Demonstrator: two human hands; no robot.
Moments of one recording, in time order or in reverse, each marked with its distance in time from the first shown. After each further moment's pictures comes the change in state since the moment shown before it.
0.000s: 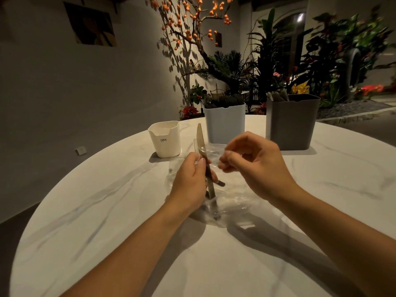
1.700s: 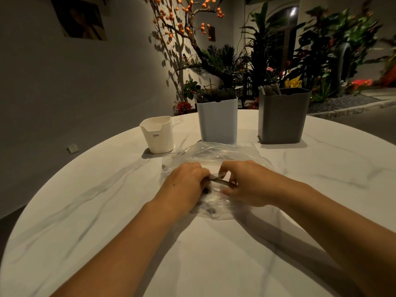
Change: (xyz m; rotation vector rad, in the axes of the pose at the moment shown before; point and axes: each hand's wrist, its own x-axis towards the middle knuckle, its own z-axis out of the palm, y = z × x) left_hand 0.010 -0.022 -0.006 0.826 -0.208 0.415; right_hand -0.002 0.009 -0.006 -0.826 -0.547 0.241
